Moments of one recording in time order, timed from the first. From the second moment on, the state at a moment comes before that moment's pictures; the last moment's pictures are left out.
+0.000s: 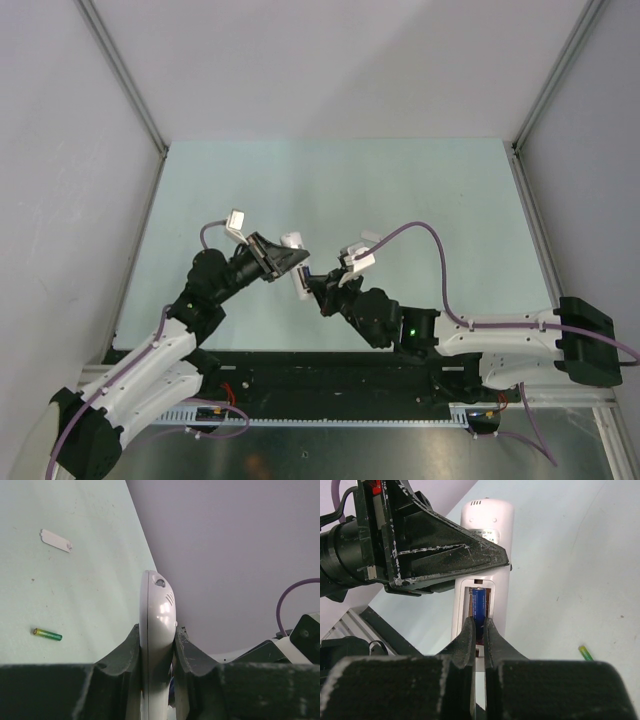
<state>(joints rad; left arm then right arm) -0.52 0.76 0.42 0.31 0.34 -1.06 1.38 1.23 0.74 0.37 0.68 0.47</state>
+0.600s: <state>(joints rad) -0.53 0.75 0.43 0.28 0.35 -1.04 1.37 1.24 0.74 0.37 0.64 0.51</state>
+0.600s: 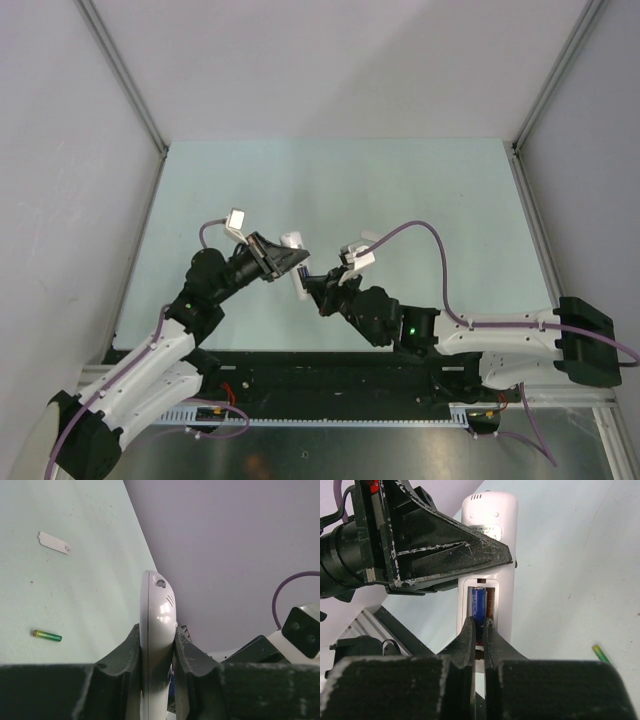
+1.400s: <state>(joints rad) -0.53 0.77 0.43 0.36 0.41 -1.04 1.37 1.19 0.73 0.38 0.64 0.42</state>
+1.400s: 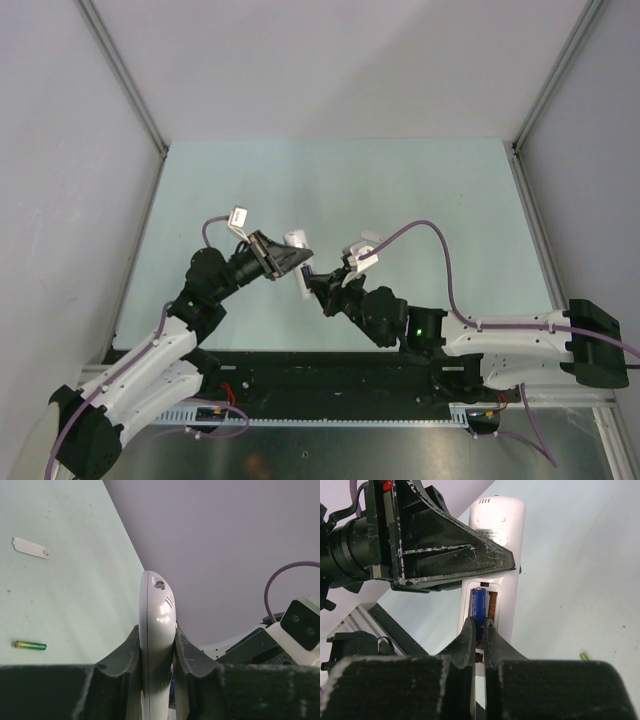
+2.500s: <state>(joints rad) -0.54 0.80 0.46 0.36 0.43 -1.05 1.37 1.16 0.73 0.36 0.64 0.41</state>
